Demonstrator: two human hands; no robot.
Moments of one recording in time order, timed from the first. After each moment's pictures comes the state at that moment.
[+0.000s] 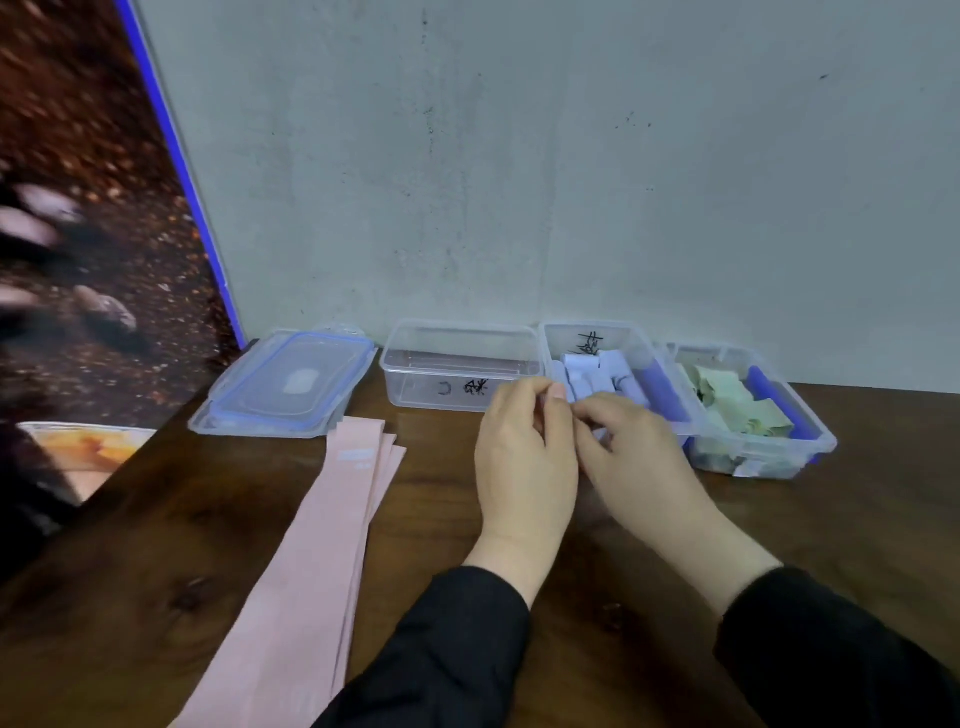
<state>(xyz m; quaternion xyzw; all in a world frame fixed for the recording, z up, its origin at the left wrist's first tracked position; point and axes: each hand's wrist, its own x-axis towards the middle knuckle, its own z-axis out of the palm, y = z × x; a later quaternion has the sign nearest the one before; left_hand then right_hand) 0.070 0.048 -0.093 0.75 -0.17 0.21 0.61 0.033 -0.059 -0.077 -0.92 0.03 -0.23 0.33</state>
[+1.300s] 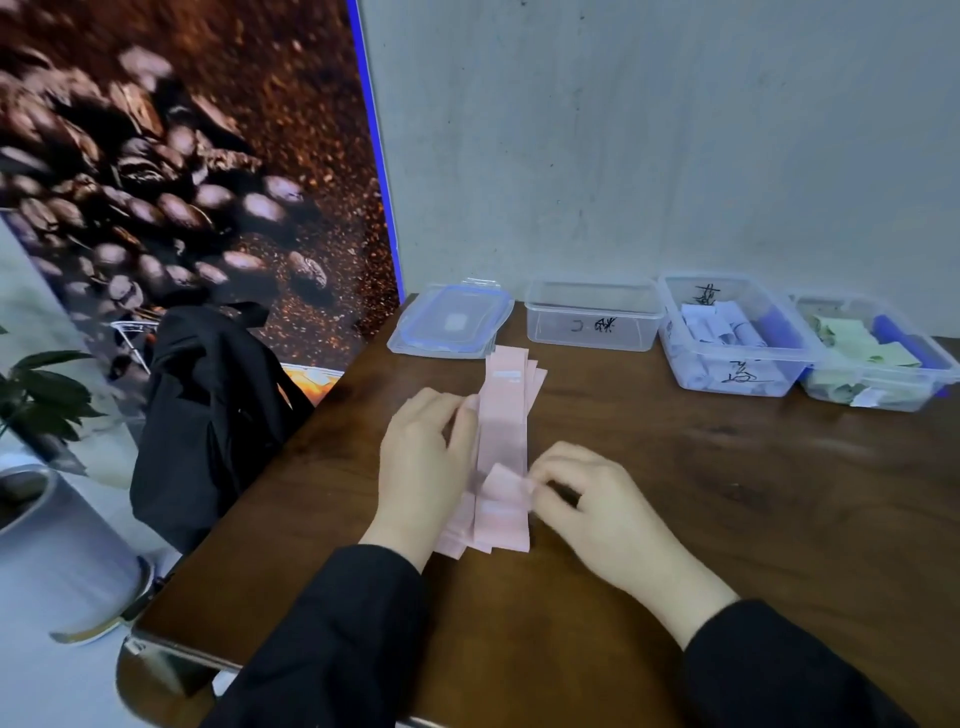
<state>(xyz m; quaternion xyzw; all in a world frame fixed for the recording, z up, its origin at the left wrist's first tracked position) 0.009 0.297 -0.116 0.86 -0.14 0.27 0.40 -0.062 0.116 -0.122 -0.90 -0.13 -0.10 0.41</state>
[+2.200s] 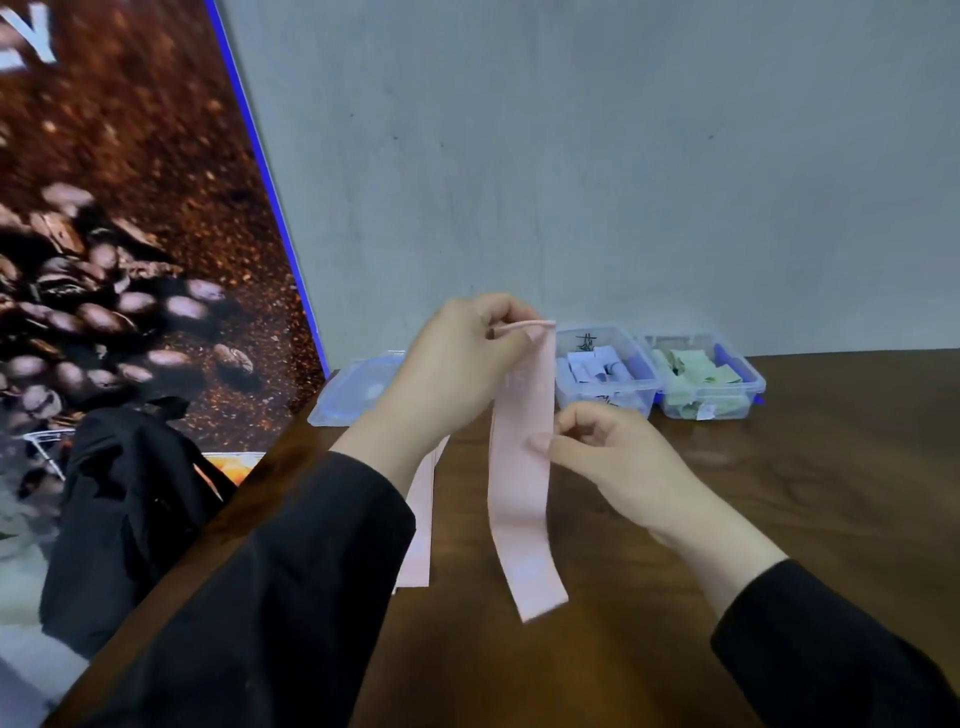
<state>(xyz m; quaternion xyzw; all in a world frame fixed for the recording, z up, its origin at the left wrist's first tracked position) -0.047 0.180 0.060 0.80 -0.32 0.06 0.50 -0.123 0.022 -0.023 -0.81 -0.02 -0.16 0.56</state>
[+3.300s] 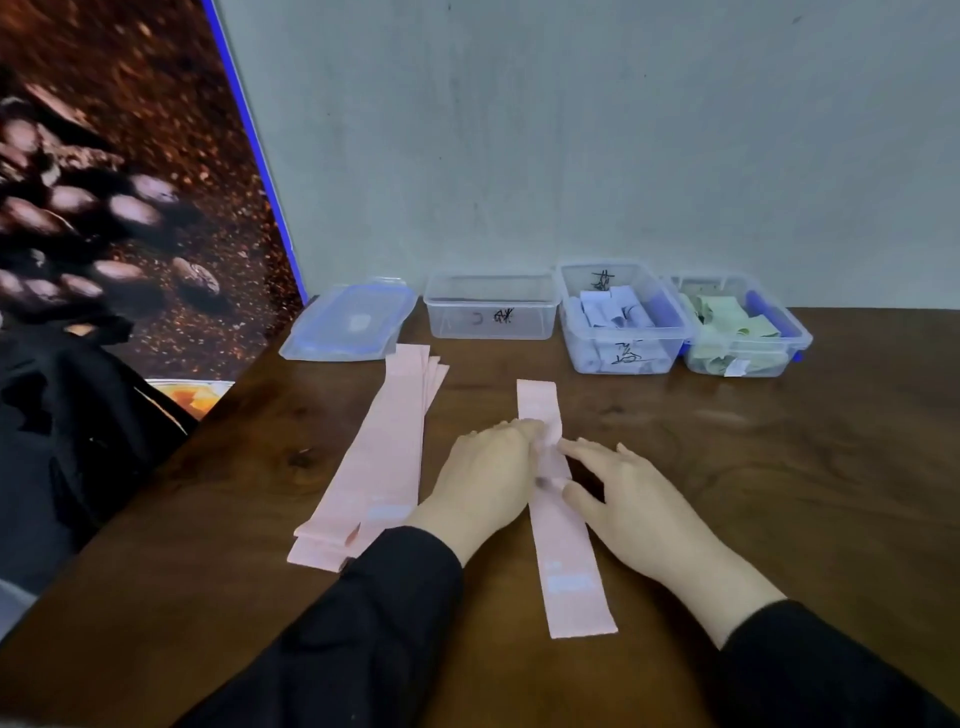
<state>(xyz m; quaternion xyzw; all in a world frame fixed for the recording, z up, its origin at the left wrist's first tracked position) -0.010 0.153 -0.117 0.94 -0.29 -0.03 0.16 -0.101 0.007 -0.116 -0.97 0.05 -0.02 0.22</state>
